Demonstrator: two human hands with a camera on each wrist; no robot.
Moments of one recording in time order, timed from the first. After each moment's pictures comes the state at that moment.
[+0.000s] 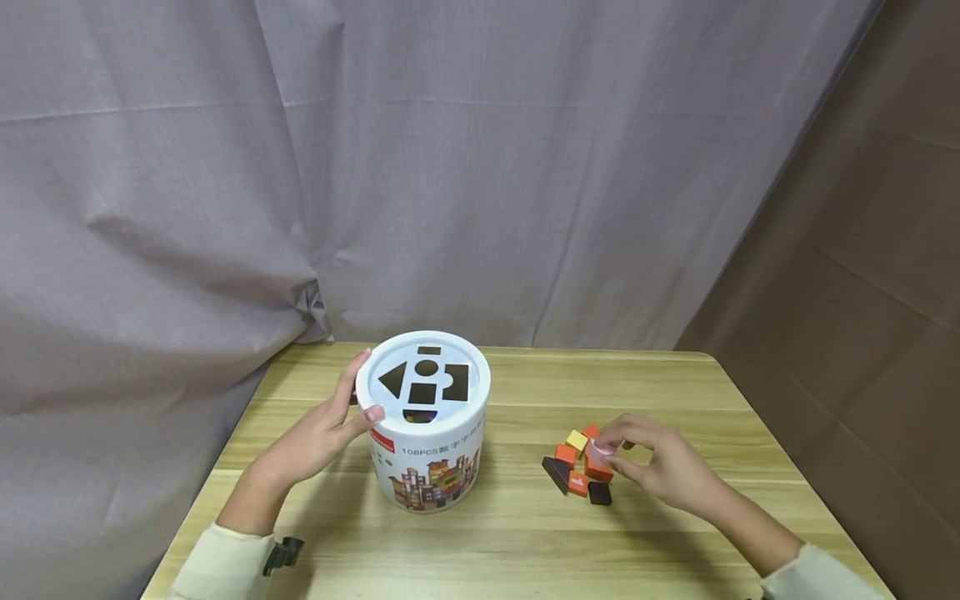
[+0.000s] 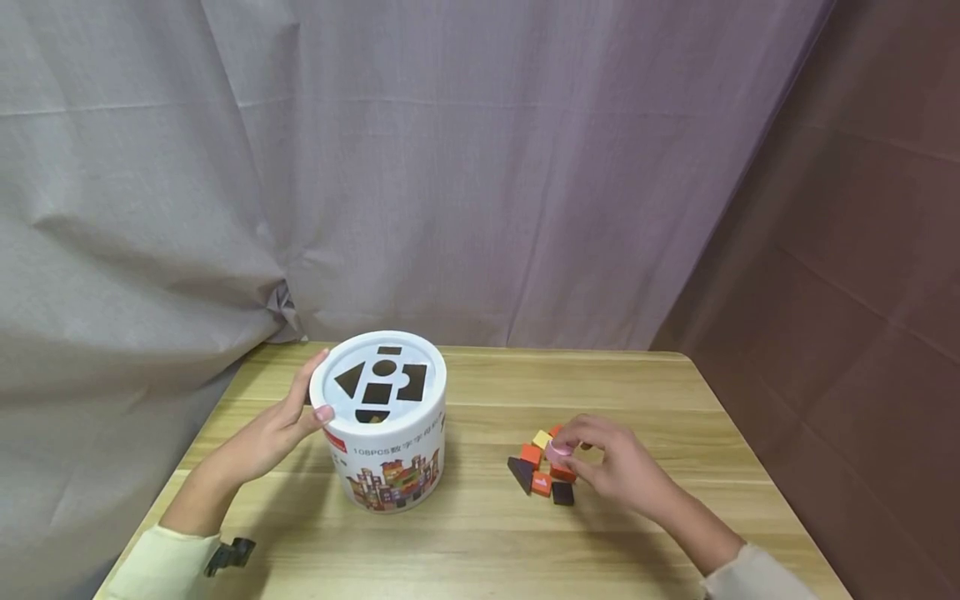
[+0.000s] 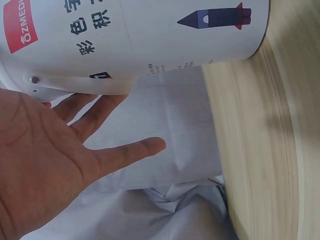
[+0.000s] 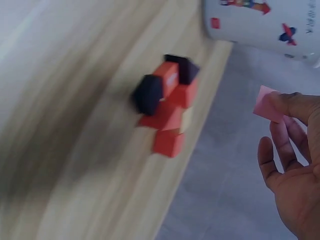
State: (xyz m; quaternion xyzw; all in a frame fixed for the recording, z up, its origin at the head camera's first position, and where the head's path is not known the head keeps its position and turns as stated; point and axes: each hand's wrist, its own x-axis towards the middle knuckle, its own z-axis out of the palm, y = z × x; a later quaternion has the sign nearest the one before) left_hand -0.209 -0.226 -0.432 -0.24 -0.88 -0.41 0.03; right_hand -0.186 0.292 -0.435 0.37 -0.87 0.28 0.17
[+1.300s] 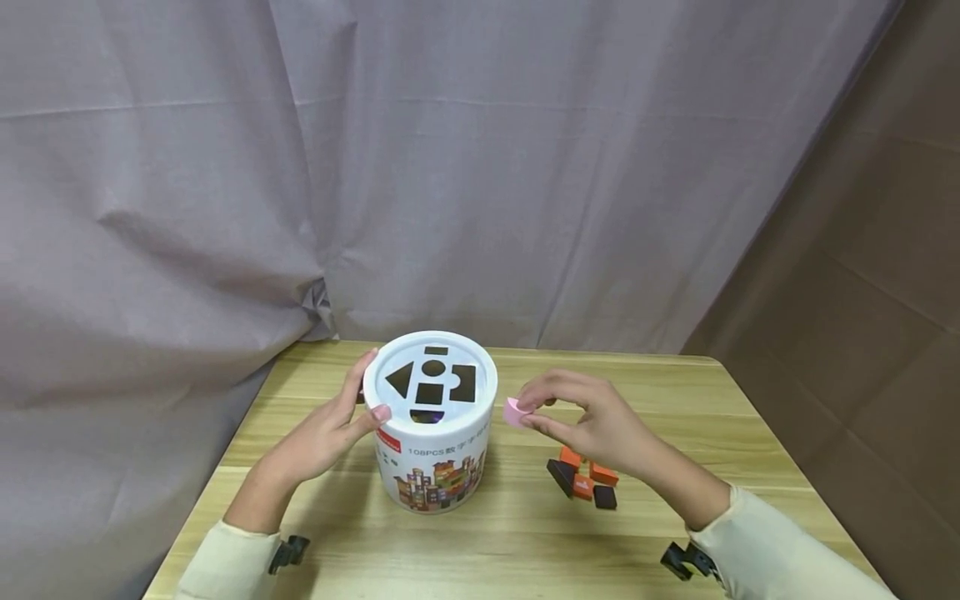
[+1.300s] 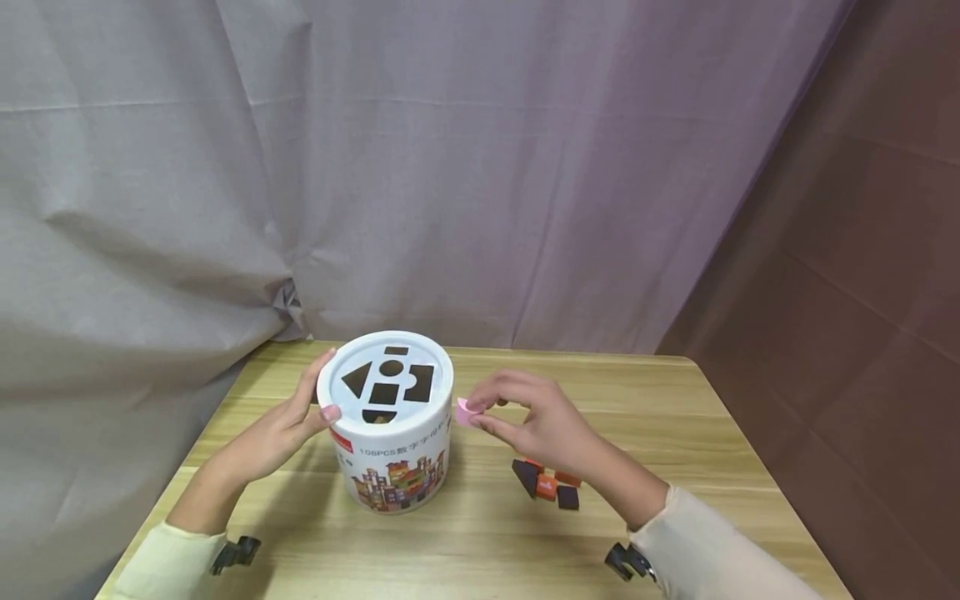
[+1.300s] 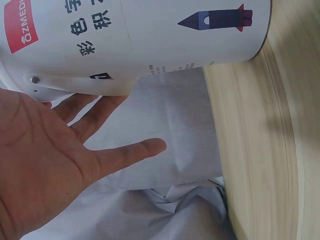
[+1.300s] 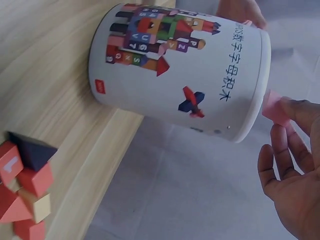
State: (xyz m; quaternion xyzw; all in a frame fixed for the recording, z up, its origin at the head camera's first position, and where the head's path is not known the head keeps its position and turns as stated) left_hand -0.208 -0.226 -0.432 -0.23 -0.88 -0.42 0.03; right_hand -0.200 0.178 -0.359 0.44 -0.80 0.38 0.15
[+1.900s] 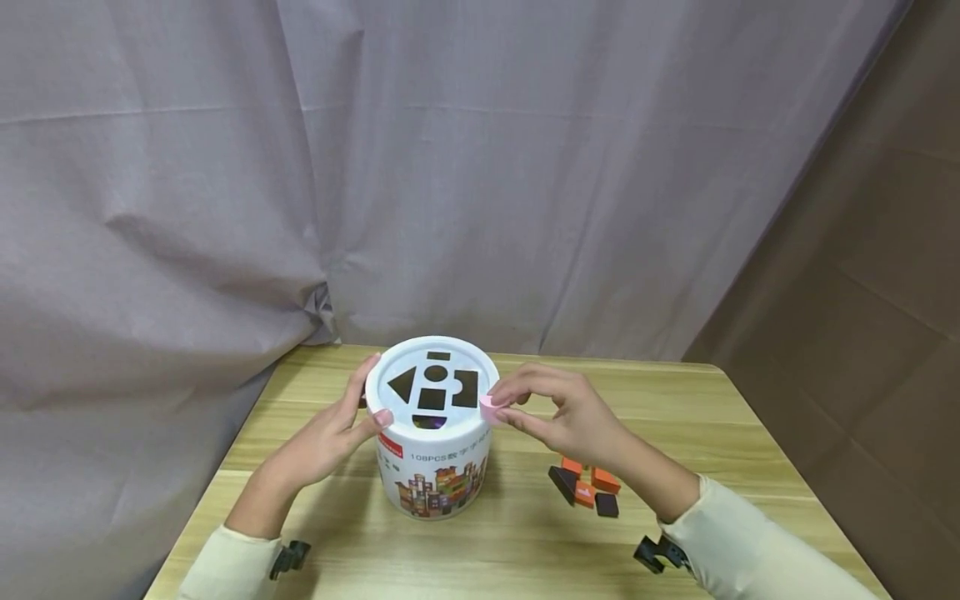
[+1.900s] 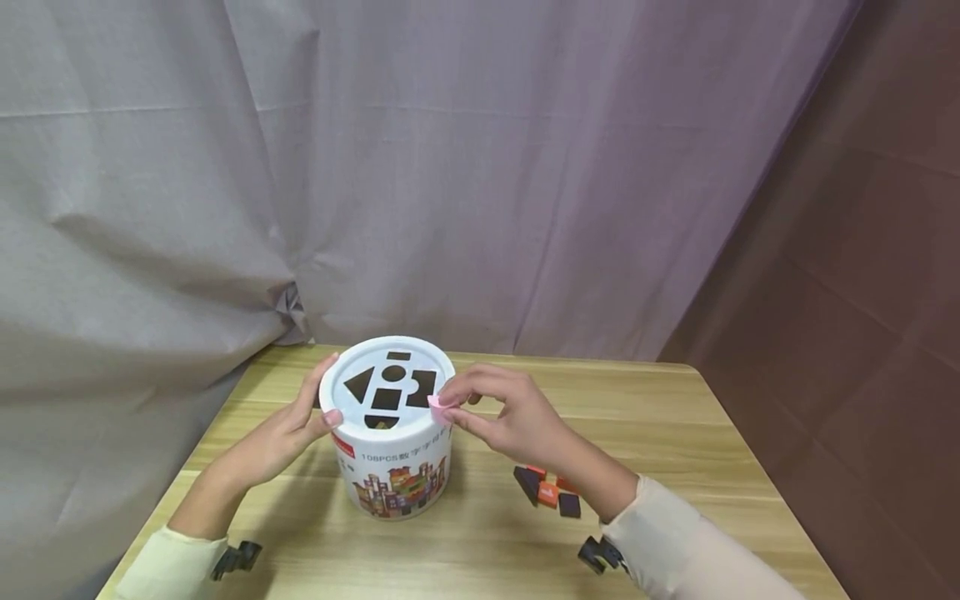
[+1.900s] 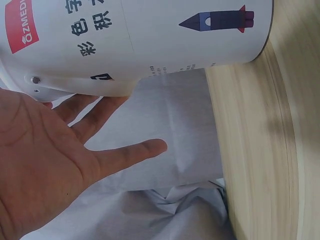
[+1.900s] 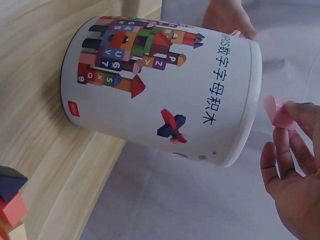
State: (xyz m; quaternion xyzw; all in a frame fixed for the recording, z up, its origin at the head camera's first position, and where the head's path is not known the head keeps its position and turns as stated) left_hand -0.207 -0.226 -0.434 -0.23 -0.87 -0.43 0.03; right_hand -0.210 0.146 -0.354 0.46 -0.77 0.42 0.13
